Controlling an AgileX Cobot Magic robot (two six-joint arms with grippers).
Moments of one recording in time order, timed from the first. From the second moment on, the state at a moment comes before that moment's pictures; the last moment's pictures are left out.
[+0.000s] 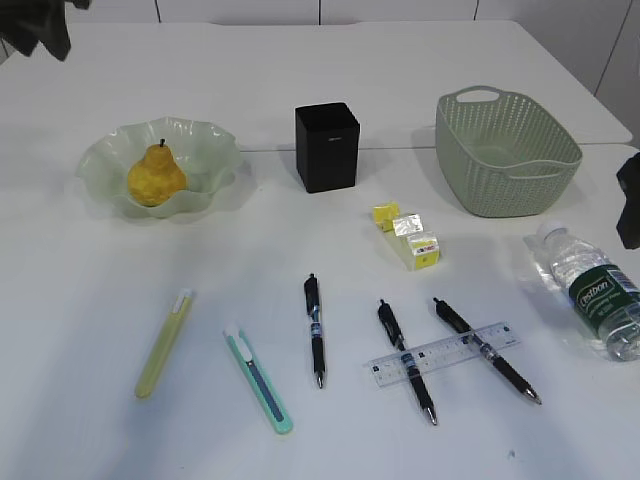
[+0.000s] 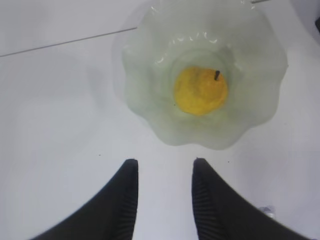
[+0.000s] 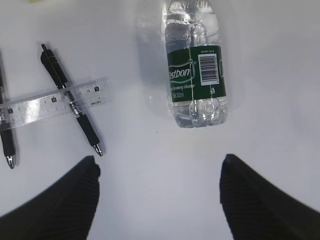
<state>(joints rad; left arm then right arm) -0.16 1.98 -2.08 0.10 1.24 -0.06 0.10 1.38 -1.12 -0.11 1.09 0.10</state>
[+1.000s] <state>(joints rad) -0.16 1.59 -1.86 0.07 1.26 -0.13 0.10 1.38 -1.12 -0.08 1.09 0.10</state>
